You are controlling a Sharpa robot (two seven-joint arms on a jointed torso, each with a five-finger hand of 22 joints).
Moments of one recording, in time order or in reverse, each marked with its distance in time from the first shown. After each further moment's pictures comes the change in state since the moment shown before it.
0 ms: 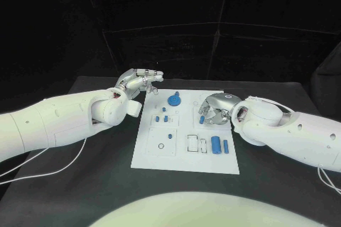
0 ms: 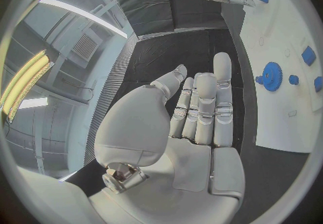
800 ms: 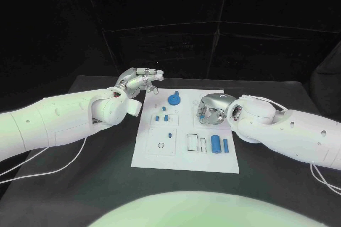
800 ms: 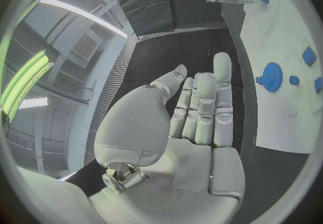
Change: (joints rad) left arm 0.000 0.002 0.000 -0.002 0.000 0.002 0.000; left_hand 0.000 0.000 0.000 0.000 0.000 0.000 0.000 0.000 0.000 0.000 0.000 0.000 0.000 0.000 0.000 0.000 -0.002 0.000 0.000 0.000 0.000 -0.001; right arm 0.000 0.041 0.001 -0.035 -0.010 0.031 0.018; right_hand 0.007 0.026 0.174 -0.014 -0.055 0.124 0.000 0.025 0.004 0.146 -0.022 -0.029 -0.002 0.005 -0.016 0.063 0.065 0.000 0.032 -0.021 0.062 0.086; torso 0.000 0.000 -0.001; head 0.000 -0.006
